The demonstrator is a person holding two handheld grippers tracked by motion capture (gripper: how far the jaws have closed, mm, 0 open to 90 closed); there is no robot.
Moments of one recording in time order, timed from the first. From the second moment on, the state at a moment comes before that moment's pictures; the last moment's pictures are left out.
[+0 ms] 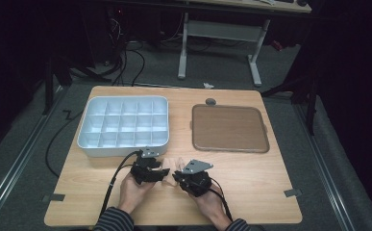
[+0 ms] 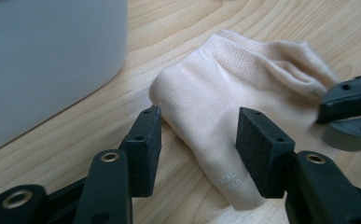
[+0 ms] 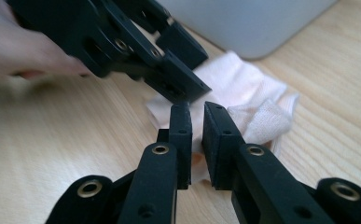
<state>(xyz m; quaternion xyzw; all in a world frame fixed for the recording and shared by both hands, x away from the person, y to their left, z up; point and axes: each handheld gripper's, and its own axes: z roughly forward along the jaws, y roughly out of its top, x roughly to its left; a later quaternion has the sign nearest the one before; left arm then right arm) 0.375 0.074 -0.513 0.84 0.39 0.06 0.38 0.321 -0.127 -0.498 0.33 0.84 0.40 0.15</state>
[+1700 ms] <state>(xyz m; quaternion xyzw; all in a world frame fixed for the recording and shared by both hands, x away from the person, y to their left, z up) 0.389 0.094 -0.508 0.80 0.44 0.05 0.40 0.330 -0.136 -0.506 0.35 0.84 0.40 0.15</state>
